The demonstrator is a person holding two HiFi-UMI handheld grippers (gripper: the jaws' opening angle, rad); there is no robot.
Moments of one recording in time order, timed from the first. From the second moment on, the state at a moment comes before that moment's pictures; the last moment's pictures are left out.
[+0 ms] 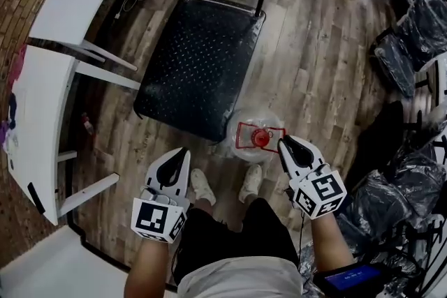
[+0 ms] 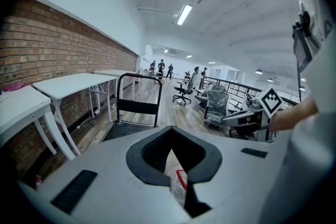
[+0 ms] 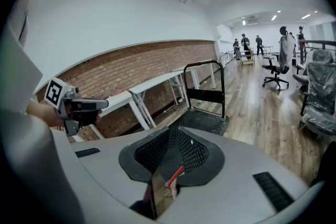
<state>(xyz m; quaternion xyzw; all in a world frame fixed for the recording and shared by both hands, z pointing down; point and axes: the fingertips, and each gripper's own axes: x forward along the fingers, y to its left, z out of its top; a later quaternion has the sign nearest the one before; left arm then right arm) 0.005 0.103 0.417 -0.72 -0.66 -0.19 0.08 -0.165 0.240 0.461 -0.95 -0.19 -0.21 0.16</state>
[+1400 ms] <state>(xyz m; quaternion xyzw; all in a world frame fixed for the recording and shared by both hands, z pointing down) 0.013 0.089 0.637 -0.68 -0.67 -0.28 0.09 -0.149 0.245 0.759 -0.88 -0.25 -0.37 0.14</state>
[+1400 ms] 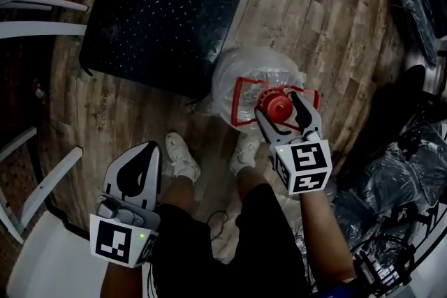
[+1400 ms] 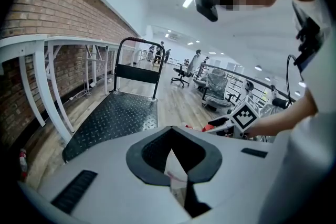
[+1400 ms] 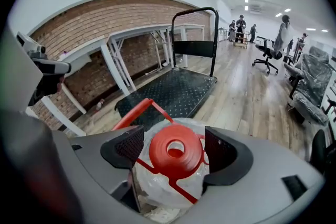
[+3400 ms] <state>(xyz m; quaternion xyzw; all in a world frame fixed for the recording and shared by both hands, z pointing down) 0.205 0.100 0.491 -0.70 -0.60 -0.40 0.04 0.040 0.336 0.432 -0.85 -0.27 -0.45 0.08</state>
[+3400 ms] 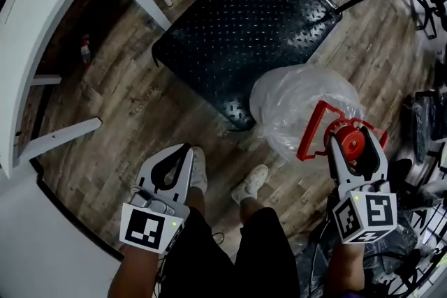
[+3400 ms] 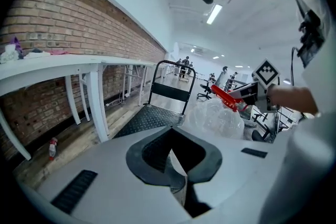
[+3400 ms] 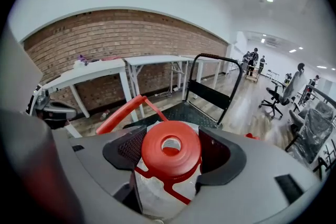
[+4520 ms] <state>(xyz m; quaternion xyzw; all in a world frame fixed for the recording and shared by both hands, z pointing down) 0.278 0.027 0.518 -0.73 -0.54 -0.42 0.04 0.193 0.283 0.537 -0.85 -0.15 -0.50 0.07</state>
